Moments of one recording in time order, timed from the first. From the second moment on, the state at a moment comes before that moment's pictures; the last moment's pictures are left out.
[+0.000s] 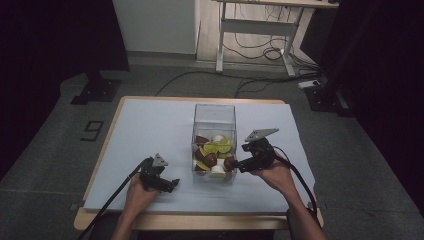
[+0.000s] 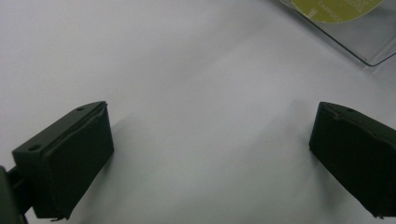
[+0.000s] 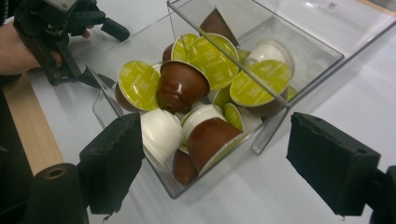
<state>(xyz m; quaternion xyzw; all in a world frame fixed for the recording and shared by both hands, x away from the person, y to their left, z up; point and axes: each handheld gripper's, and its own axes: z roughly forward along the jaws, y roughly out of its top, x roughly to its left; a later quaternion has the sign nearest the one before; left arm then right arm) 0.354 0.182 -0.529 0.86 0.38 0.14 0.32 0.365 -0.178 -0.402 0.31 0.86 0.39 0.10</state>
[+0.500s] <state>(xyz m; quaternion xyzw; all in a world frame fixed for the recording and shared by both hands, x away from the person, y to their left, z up) 0.354 0.182 -0.529 0.86 0.38 0.14 0.32 0.376 -0.152 -0.399 0.29 0.87 0.39 0.09</state>
